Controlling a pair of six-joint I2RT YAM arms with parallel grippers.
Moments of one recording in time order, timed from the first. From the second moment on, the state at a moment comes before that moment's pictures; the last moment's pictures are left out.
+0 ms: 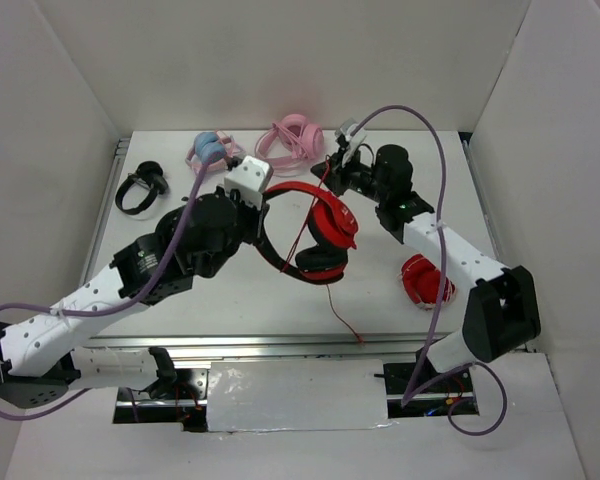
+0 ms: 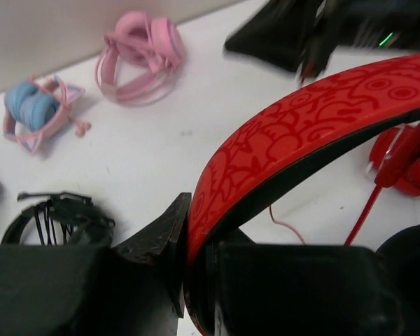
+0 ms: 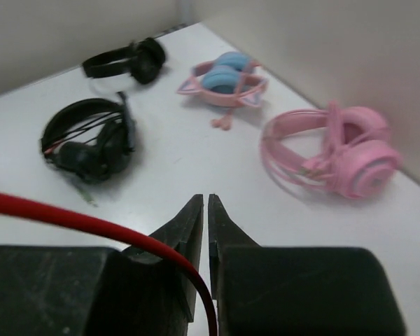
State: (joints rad) left arm -1.03 1.11 1.35 -0.56 -0.59 -0.16; right arm 0.40 1.42 1.11 0.27 -0.44 -0.09
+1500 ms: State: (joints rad) left arm -0.34 1.75 2.09 -0.85 -0.69 -0.31; right arm 0.96 1.07 0.44 0.78 -0.30 0.47
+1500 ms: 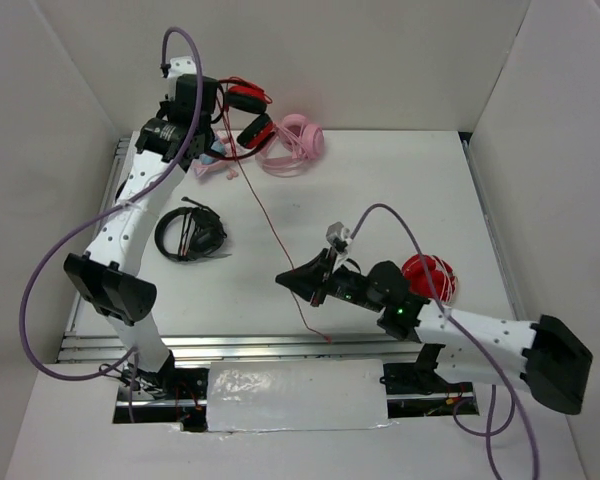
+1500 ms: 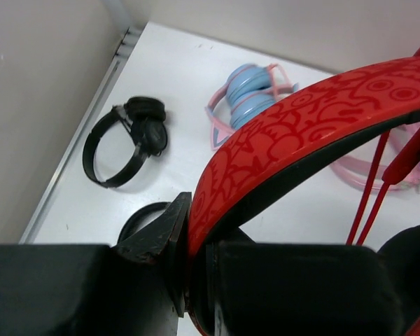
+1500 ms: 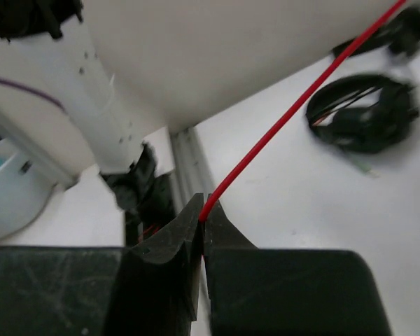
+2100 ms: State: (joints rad) left arm -0.58 1.68 1.43 -0.68 -0.75 -0.25; right arm 1.01 1.08 0.84 0.38 0.60 -0.43
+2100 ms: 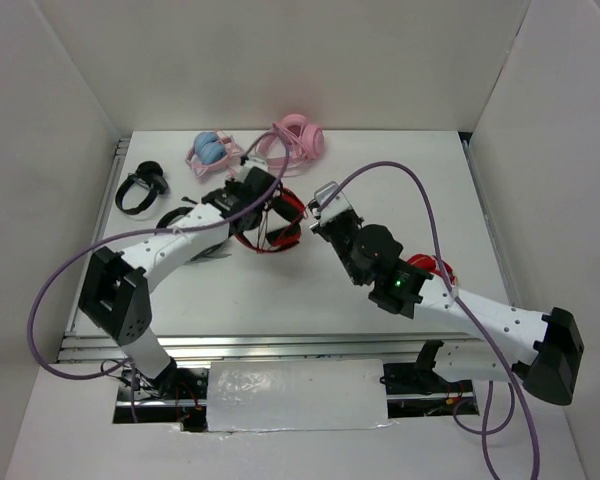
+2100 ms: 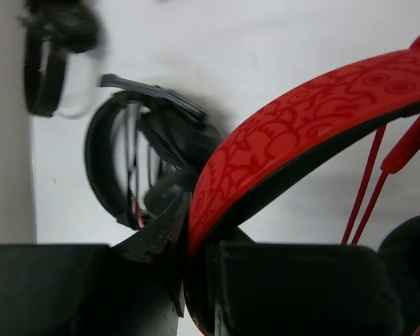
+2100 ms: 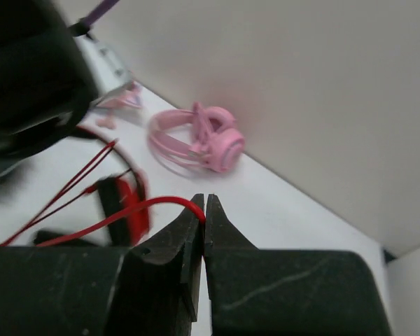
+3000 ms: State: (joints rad) left arm -0.90 1.22 1.25 -0.50 -0.32 -0.01; right arm 0.47 1.27 0.92 0.20 -0.56 -0.28
